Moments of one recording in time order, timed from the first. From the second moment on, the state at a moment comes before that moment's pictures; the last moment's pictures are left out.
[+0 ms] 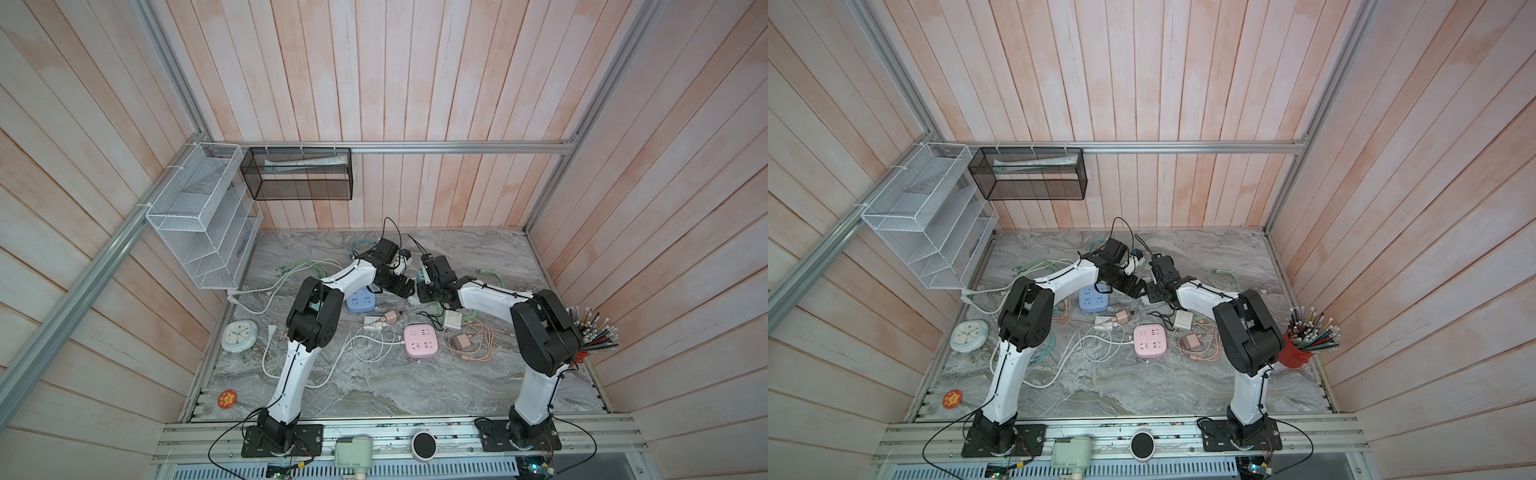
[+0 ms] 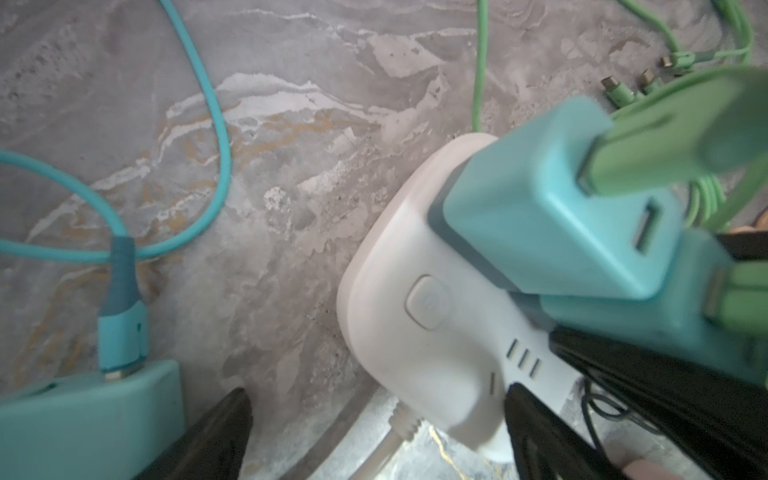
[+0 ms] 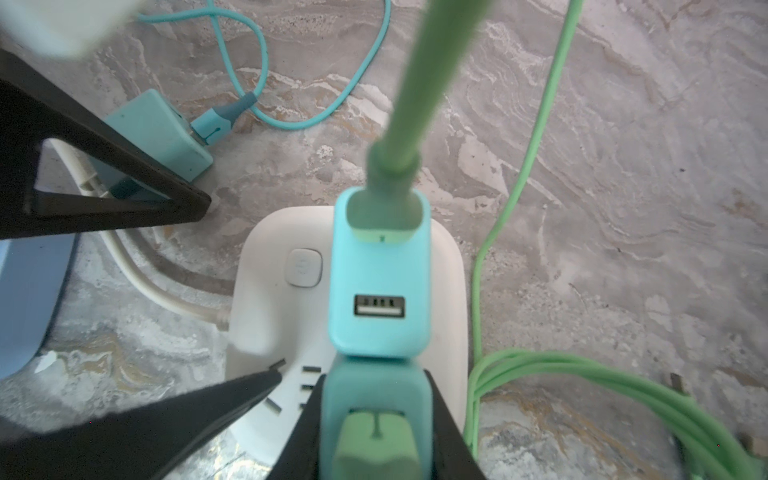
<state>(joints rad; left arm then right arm) -0.54 2.32 1.84 -0.57 0.35 0.05 0.53 1.87 1.18 -0.22 0.11 0.22</state>
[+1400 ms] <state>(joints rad) -0.56 2.36 1.93 -0.66 0.31 0.02 0.57 1.87 1.21 -0.29 0.22 0.23</state>
